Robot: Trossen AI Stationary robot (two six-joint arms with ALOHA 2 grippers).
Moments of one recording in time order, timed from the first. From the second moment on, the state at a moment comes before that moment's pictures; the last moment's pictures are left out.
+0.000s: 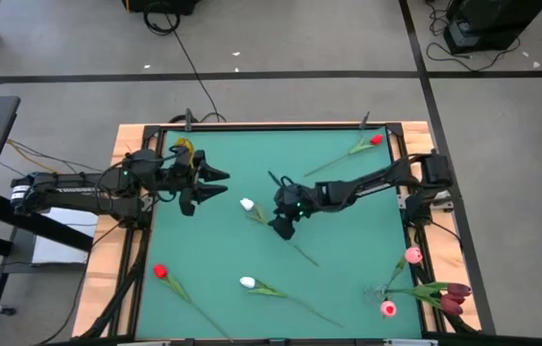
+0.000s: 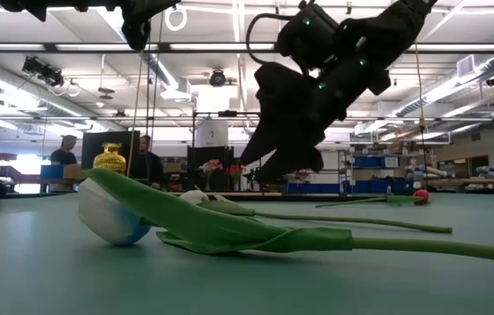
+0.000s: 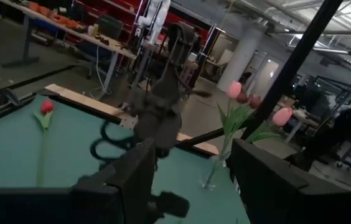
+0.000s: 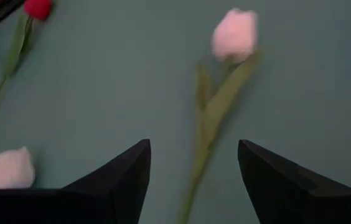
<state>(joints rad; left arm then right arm) 0.11 0.78 0.61 0.22 0.14 -0.43 -0.02 1.81 0.96 0.10 -0.07 0.55</state>
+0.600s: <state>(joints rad) 0.11 0.79 0.61 0.14 0.02 -0.38 0.07 2.00 1.11 -0.05 0.10 0.40</state>
